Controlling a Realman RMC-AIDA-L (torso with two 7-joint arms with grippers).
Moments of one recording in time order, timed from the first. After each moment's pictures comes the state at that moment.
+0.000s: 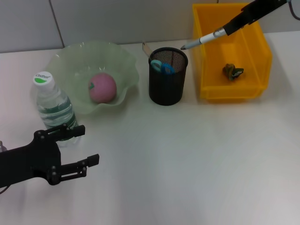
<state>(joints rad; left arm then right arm) -0.37 -2.06 0.77 0.62 1.86 1.65 -1.05 0.98 1.93 -0.74 -1.22 -2.62 -1.82 2.48</state>
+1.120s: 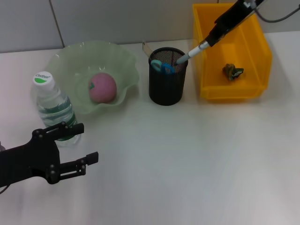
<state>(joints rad) -0.36 -2.06 0.77 0.62 1.84 1.66 -1.06 1.11 1.95 -0.88 -1.07 -2.74 -1.75 2.53</state>
